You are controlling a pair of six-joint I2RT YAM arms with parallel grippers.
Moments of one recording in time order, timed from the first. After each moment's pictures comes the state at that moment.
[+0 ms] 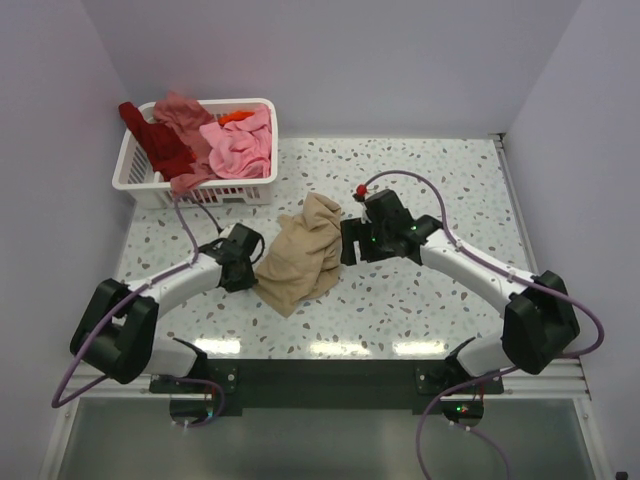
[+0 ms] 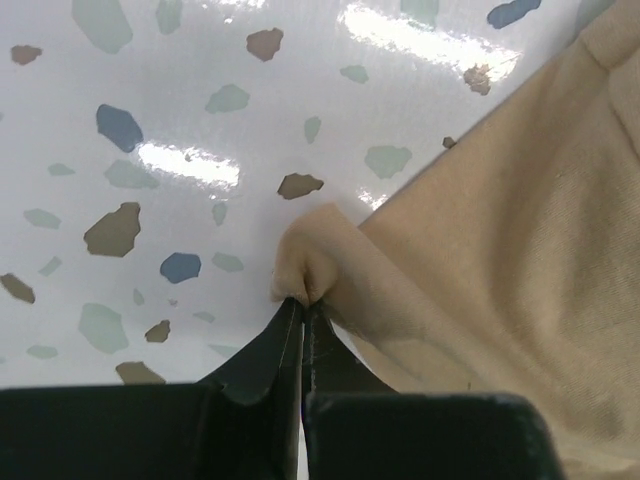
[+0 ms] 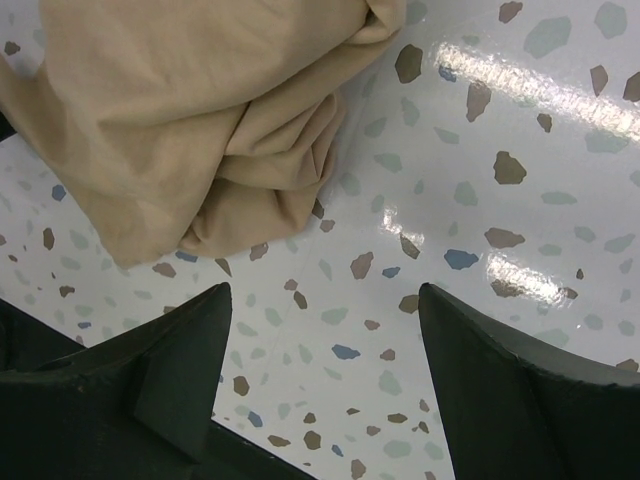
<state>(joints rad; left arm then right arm) -0.46 1.37 0.67 -0.50 -0.26 -0.70 0.63 1.43 1.05 -0.53 -0.07 0.40</state>
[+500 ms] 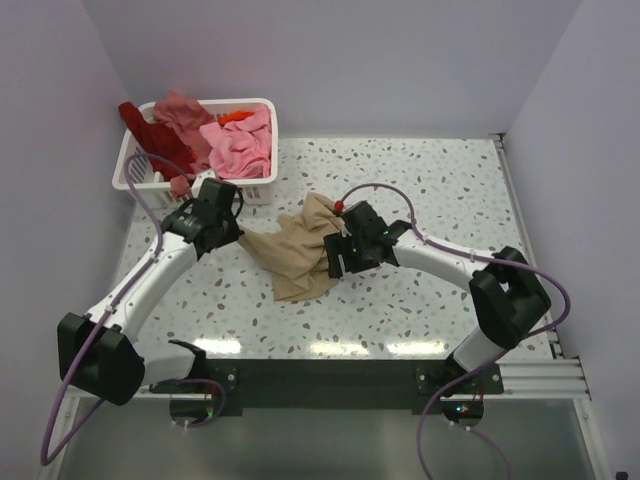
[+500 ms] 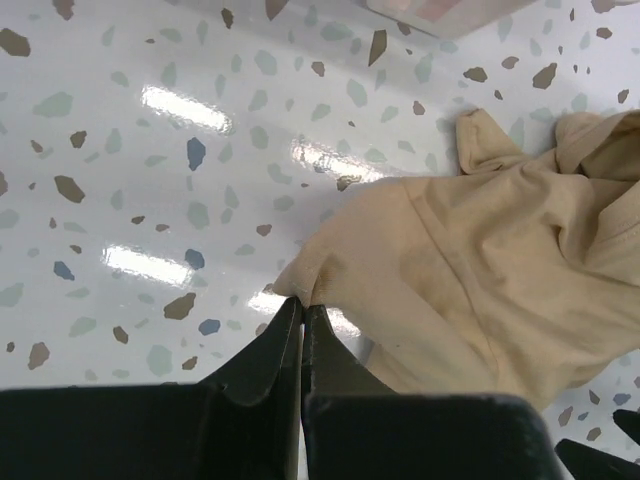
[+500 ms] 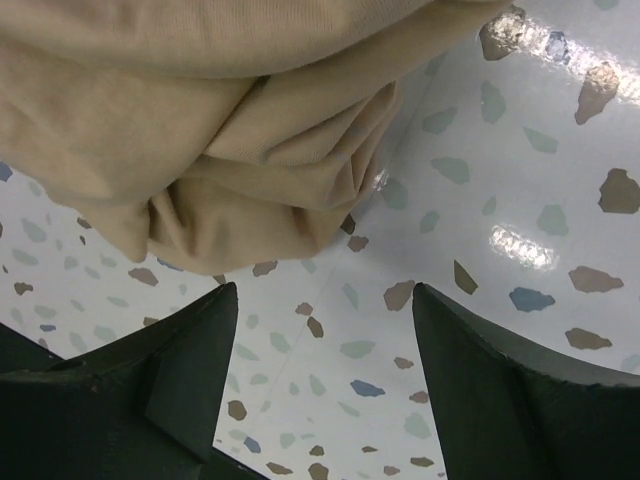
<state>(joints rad) -0.35 1.25 1.04 -0.70 -0.32 -0.67 0.71 1.61 1.04 -0.46 -0.08 0.40</state>
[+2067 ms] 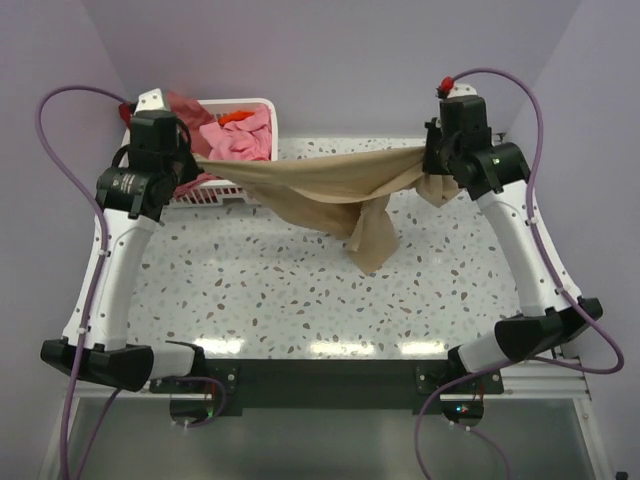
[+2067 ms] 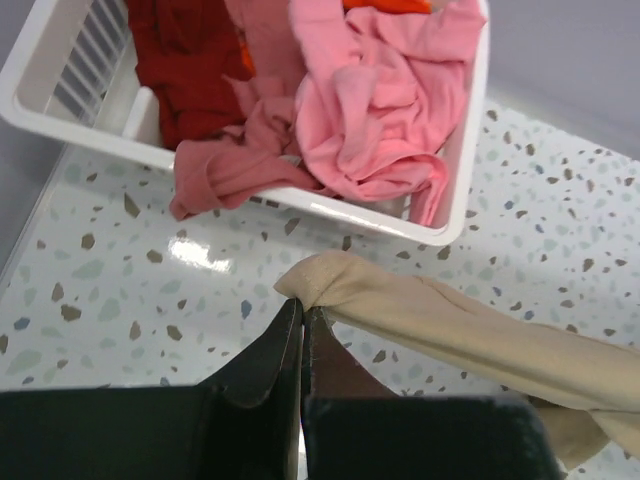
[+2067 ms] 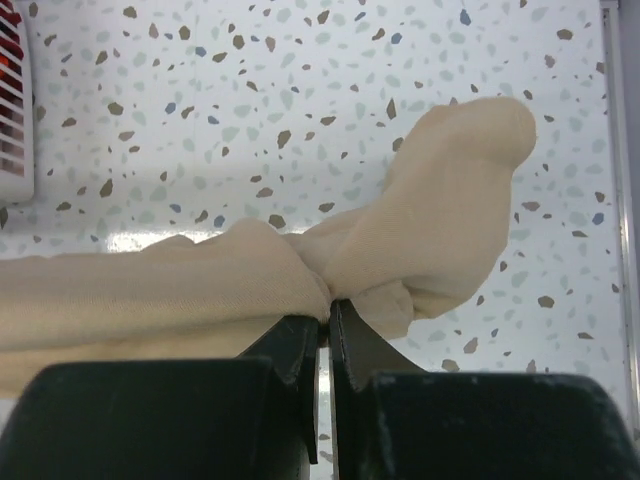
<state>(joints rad) -0.18 1.30 1.62 -0.94 -0.34 -0.44 0.34 1.49 1.78 -0.95 0.28 0.25</state>
